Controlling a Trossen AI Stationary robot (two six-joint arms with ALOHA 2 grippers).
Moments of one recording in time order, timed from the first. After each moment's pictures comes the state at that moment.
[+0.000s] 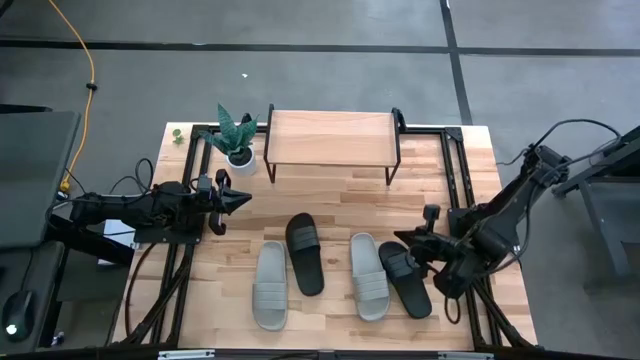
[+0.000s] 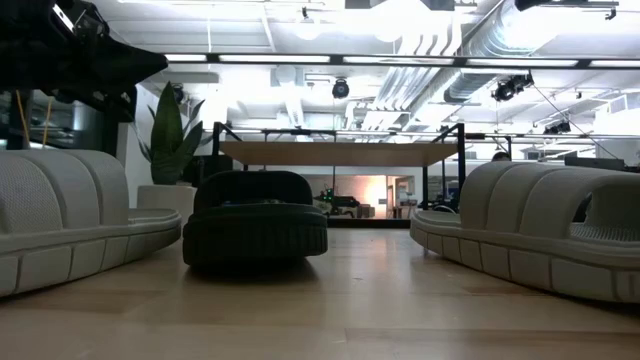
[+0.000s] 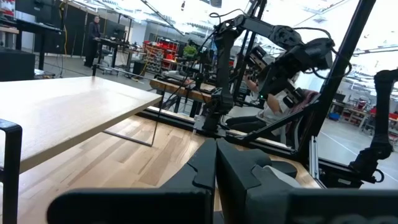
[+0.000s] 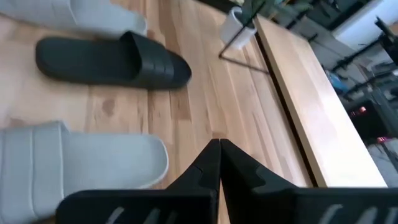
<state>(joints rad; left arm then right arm) 0.11 0.06 0.01 0.16 -0.12 -0.24 0.82 1.25 1.06 -0.98 0.97 0.51</state>
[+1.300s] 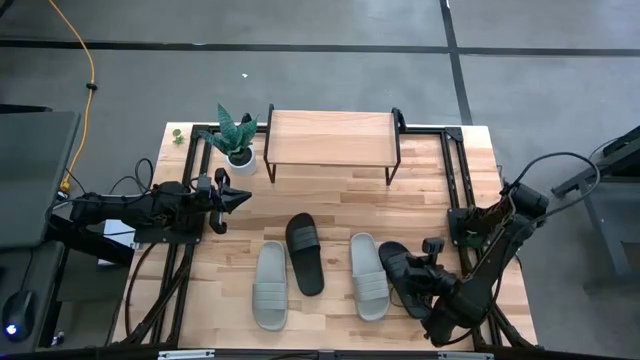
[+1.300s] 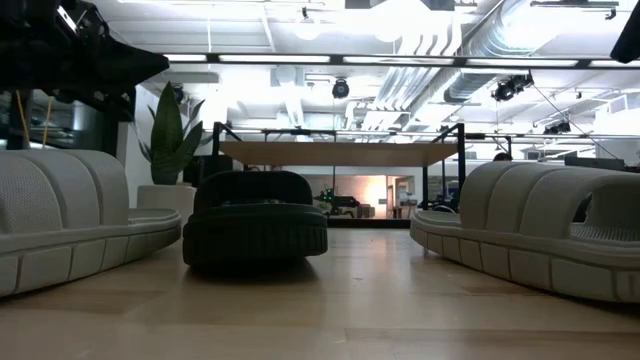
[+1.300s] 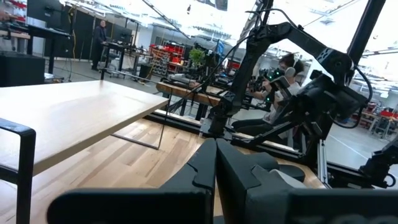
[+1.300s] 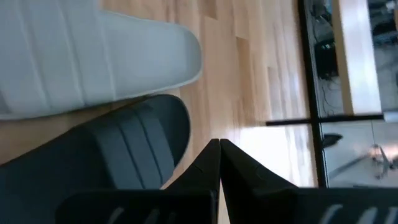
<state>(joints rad) 0.11 0.06 0.01 0.17 -0.15 -0.23 0.95 1.71 1.33 -1.50 0.73 1.00</state>
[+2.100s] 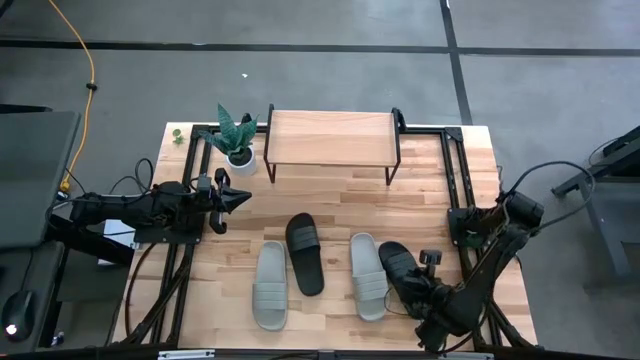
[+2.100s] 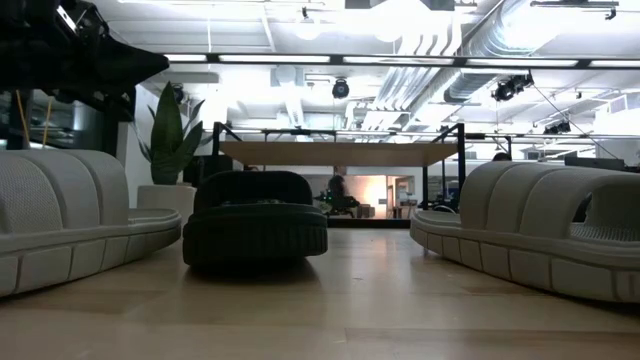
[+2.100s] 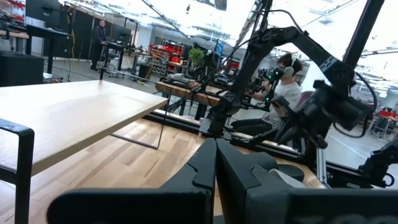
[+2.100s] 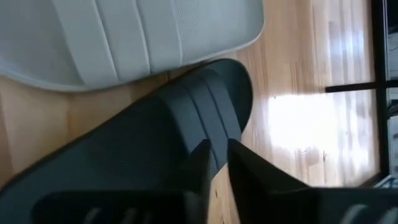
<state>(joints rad) 0.11 0.06 0.01 0.17 -0.15 -0.23 0.96 1.80 1.33 -1.39 0.54 1.07</state>
